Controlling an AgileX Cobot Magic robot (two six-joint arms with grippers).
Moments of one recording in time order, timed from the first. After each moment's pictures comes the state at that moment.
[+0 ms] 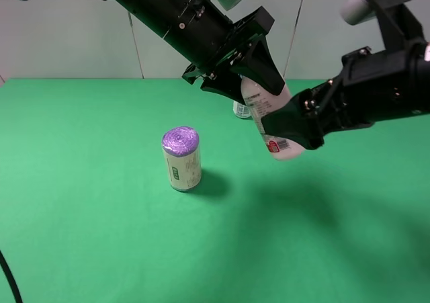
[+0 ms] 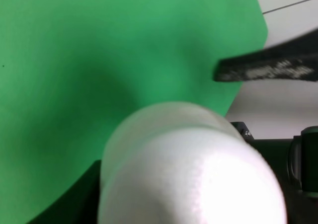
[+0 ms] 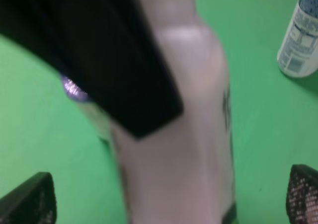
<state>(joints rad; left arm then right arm) -0.60 1.87 -1.49 -0.92 0.89 0.42 0.56 1.10 -0.72 0.43 0.47 -0.38</state>
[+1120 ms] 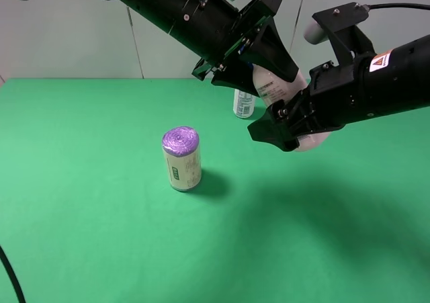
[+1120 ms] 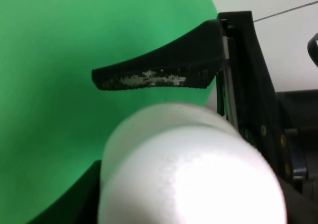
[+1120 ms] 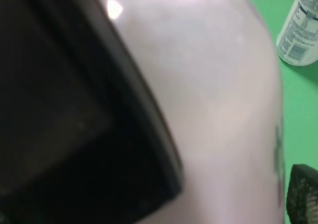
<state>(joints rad) -0.60 1.87 -1.49 -1.04 0.89 0.48 0.56 1.24 -0.73 0.42 0.41 -0.41</state>
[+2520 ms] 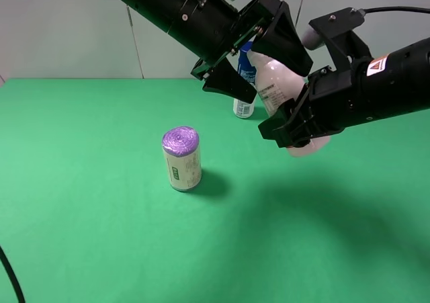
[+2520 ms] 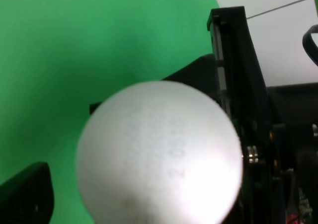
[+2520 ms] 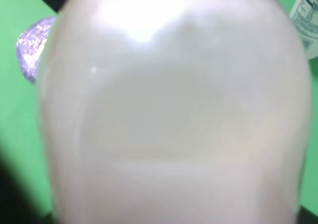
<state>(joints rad) -0.60 1.87 -1.49 -1.02 0.91 0.48 0.56 1.25 -0.73 0.42 0.42 -0.43</state>
